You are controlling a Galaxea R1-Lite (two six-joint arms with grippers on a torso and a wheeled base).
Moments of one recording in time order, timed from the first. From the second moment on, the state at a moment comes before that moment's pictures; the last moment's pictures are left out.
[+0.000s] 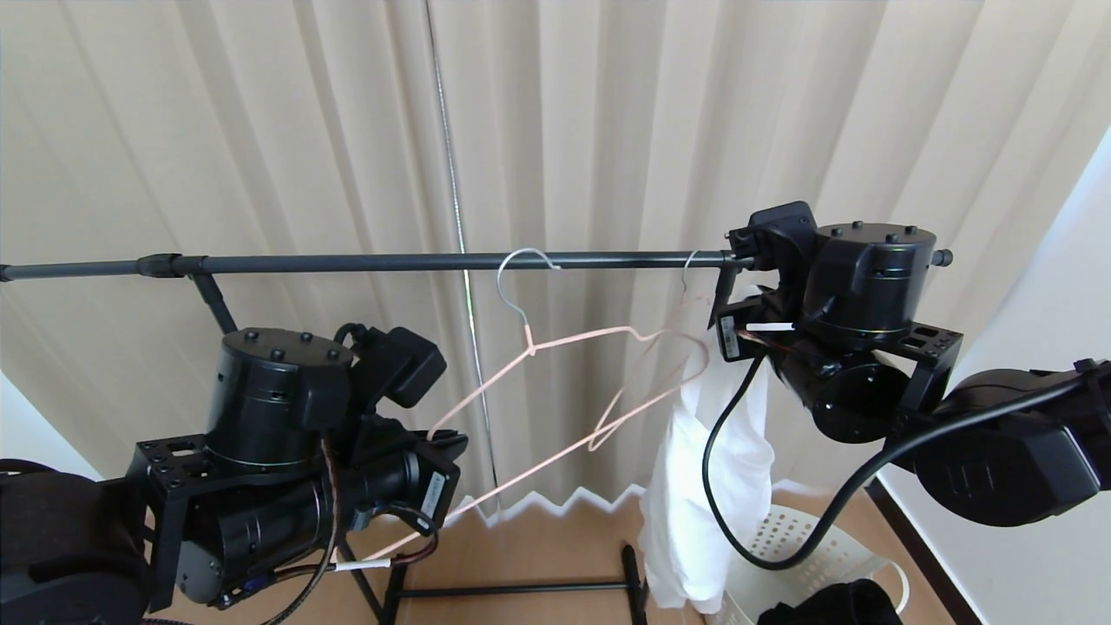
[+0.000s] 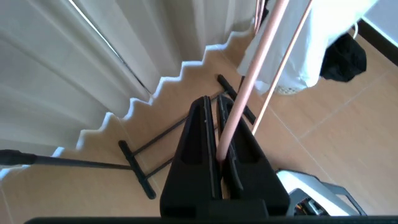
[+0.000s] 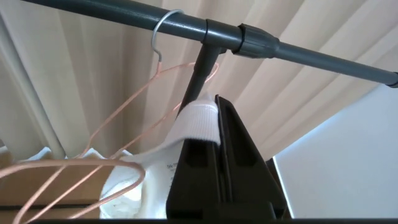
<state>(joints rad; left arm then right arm) -0.62 1.60 -0.65 -0.43 0.12 0.08 0.59 1.82 -0.96 -0.69 -0.72 -0.14</state>
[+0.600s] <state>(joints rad) -0.66 1.62 -0.62 -0.51 0.14 0.08 0.58 1.84 -0.98 -0.69 -0.72 -0.13</state>
